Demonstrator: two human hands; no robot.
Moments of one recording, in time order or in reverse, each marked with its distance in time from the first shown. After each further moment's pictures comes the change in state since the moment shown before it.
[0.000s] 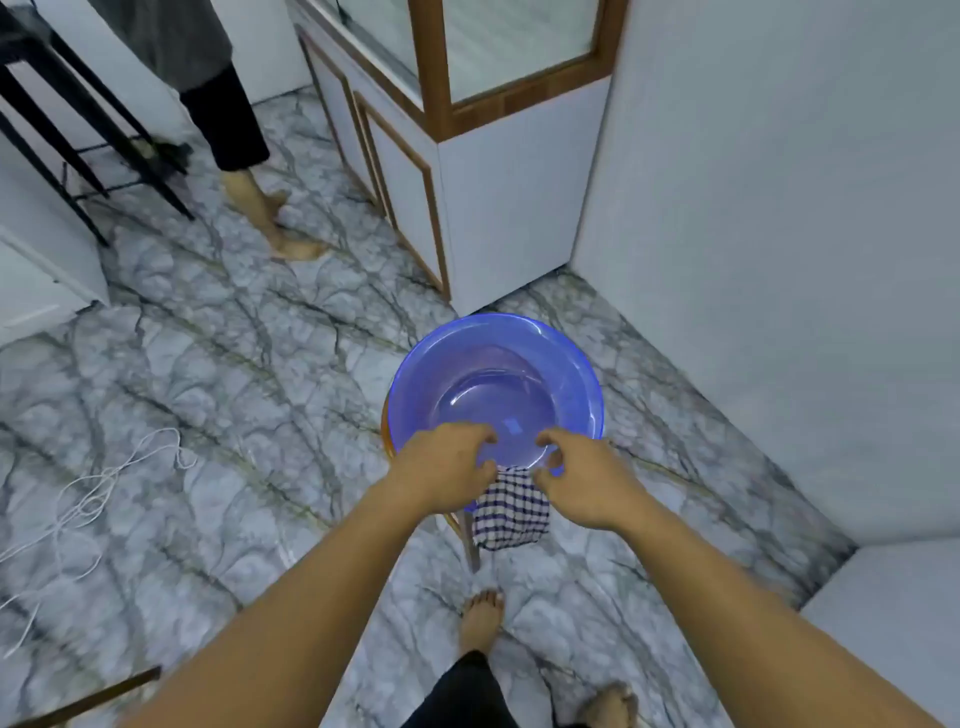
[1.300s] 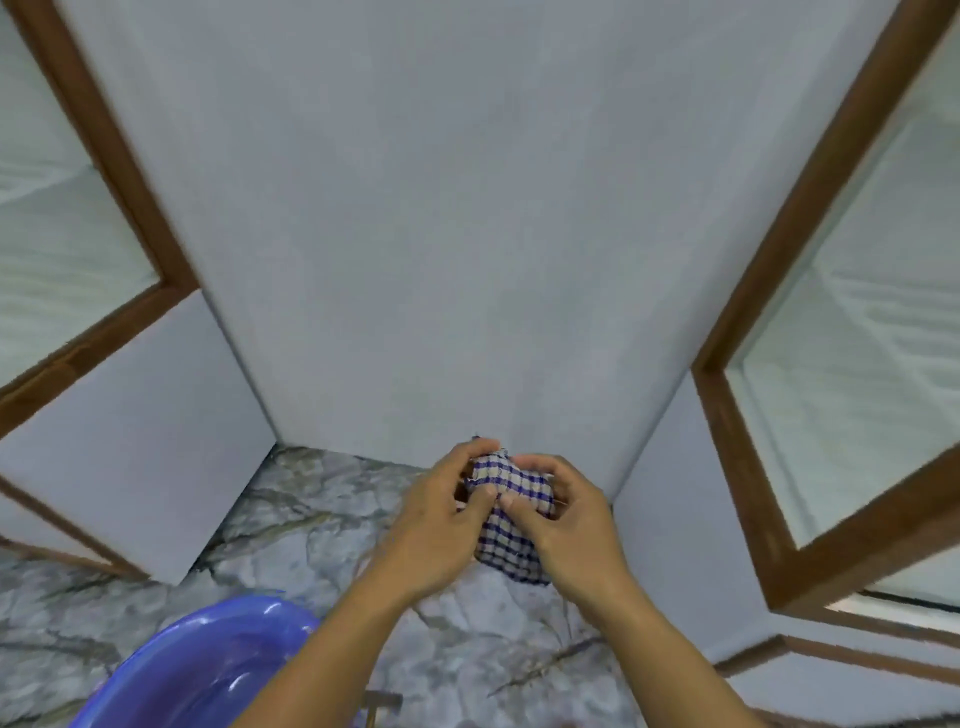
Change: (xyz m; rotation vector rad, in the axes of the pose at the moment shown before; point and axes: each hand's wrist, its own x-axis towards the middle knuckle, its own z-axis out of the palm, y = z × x) left_hand 0.093 0.296 -0.041 -0.642 -0.208 0.708; right_hand -0.128 0.099 -0.169 0.977 1.073 0.124
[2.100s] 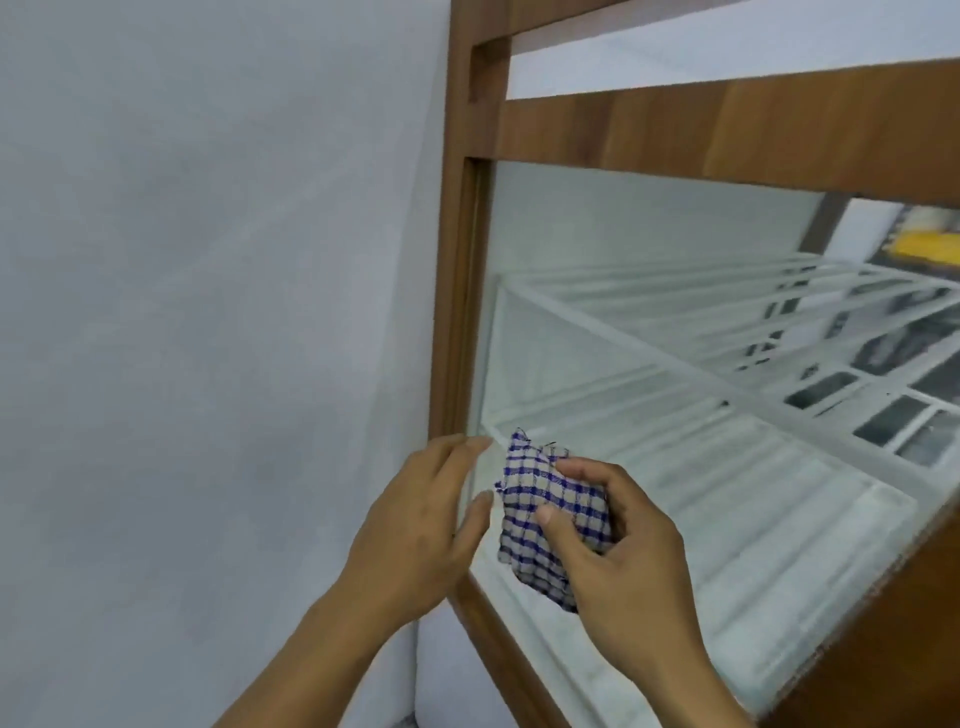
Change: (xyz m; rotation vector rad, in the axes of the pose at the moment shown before) left_hand 0.384 0.213 0.252 0.390 -0.279 0.938; right_hand 0.183 -0.125 -0.309 -0.209 0.926 -0.262
